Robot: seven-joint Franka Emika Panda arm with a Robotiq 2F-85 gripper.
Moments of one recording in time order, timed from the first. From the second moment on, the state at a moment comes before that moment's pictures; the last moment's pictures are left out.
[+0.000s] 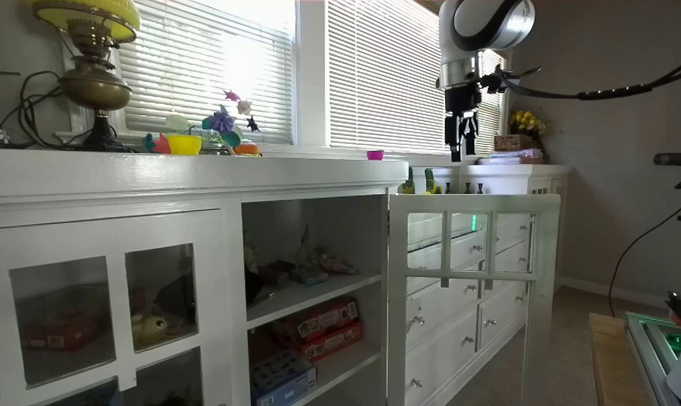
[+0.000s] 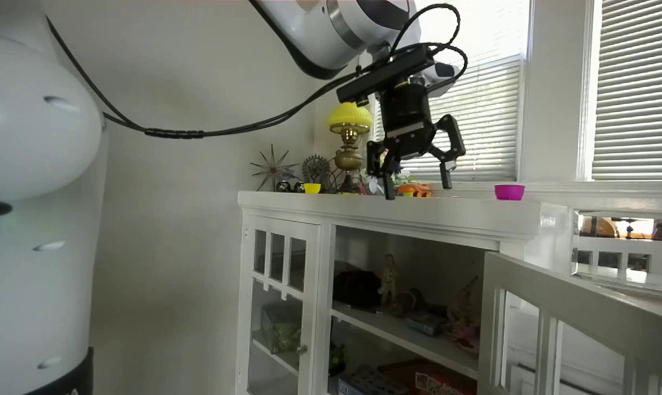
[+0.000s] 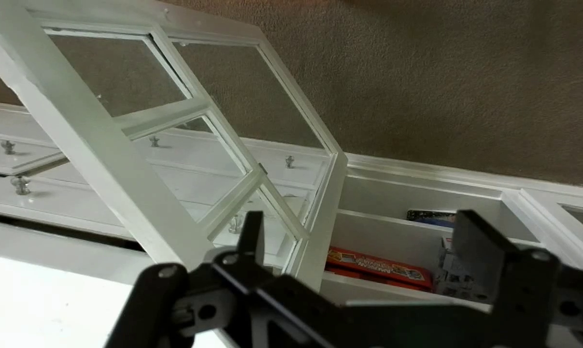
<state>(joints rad) -0.23 -0.40 -0.17 -2.37 -0.32 2.04 -0.14</state>
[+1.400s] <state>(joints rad) -0.20 0.12 -0.17 -1.69 0.03 2.02 -0.04</state>
